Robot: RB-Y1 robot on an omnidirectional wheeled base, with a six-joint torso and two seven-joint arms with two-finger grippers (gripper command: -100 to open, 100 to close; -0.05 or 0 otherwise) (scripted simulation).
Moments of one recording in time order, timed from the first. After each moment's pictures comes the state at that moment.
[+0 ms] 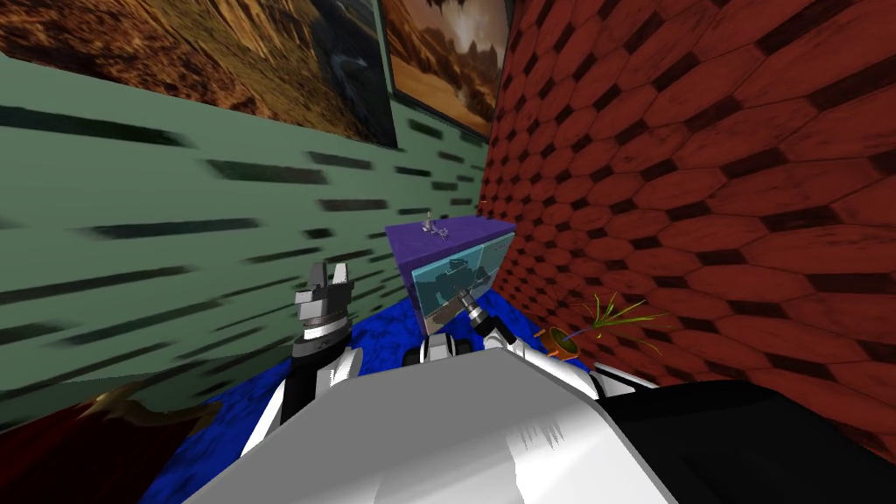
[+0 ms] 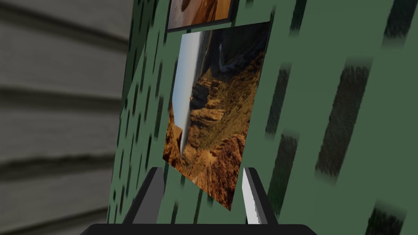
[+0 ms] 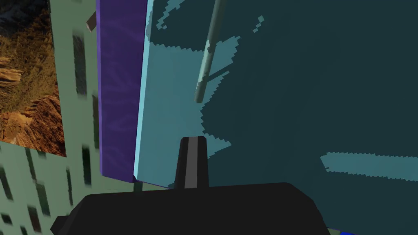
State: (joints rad) left arm 0.51 0.03 0.03 -2.28 -0.06 -0.63 0.07; right arm 0.05 -0.79 0.89 -1.91 -1.24 -0.66 -2.11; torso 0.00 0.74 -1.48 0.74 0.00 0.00
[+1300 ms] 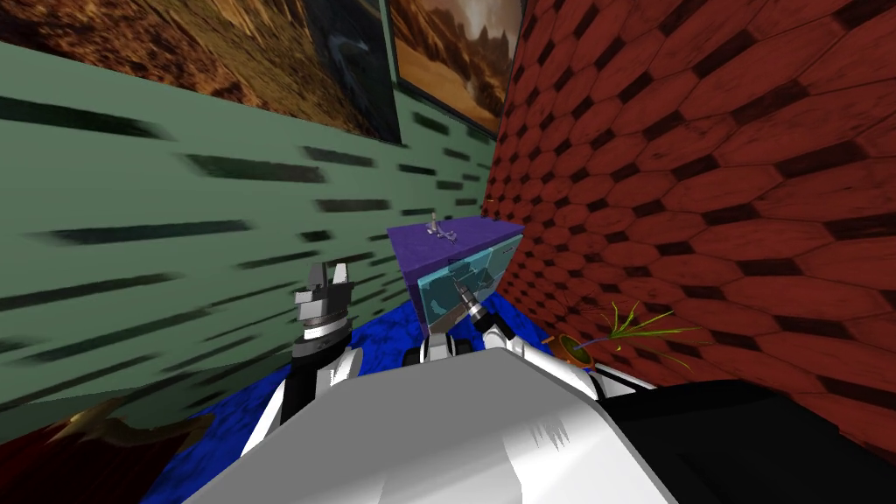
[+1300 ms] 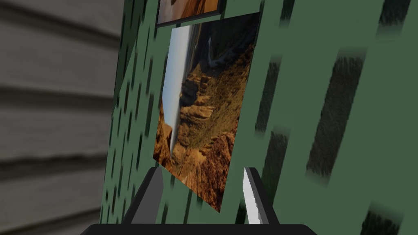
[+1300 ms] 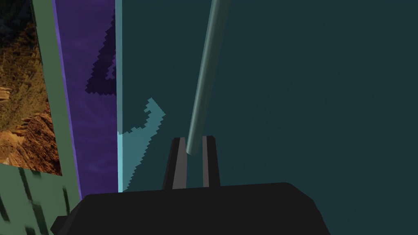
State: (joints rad) left arm 0.51 0.03 0.03 -2.28 -0.06 -0.63 0.07; right arm 0.06 -0.77 0.84 -1.93 -1.30 -0.62 -2.09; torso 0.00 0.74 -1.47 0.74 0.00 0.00
